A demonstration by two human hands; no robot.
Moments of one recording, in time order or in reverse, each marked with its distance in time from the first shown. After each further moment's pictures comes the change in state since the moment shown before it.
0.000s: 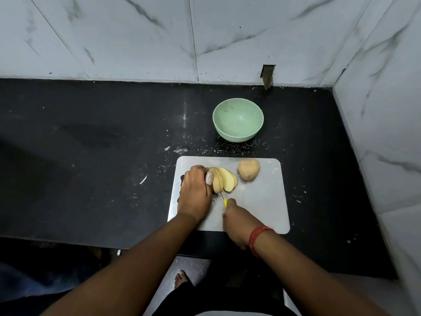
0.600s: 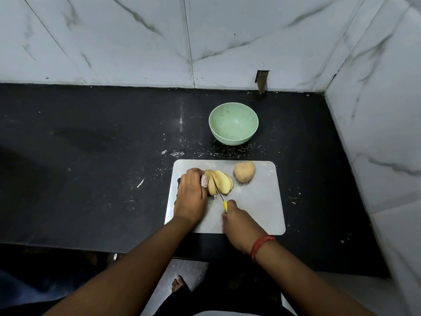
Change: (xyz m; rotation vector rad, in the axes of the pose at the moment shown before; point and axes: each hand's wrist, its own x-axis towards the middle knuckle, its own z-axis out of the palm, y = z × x) left_hand -0.001 -0.002 -0.001 -0.043 0.014 0.035; right_hand -0.014 -0.008 -0.083 0.526 -0.575 0.173
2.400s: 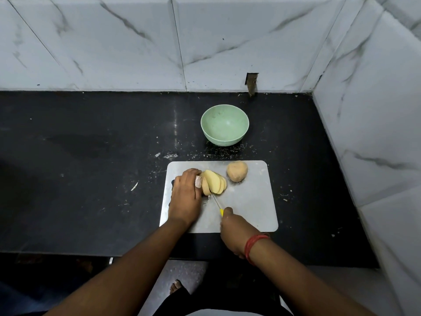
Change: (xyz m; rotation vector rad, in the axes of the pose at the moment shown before) left_hand -0.001 0.001 -0.001 -0.029 0.014 0.033; right_hand -0.005 0.005 -0.001 -0.021 -0.097 0.156
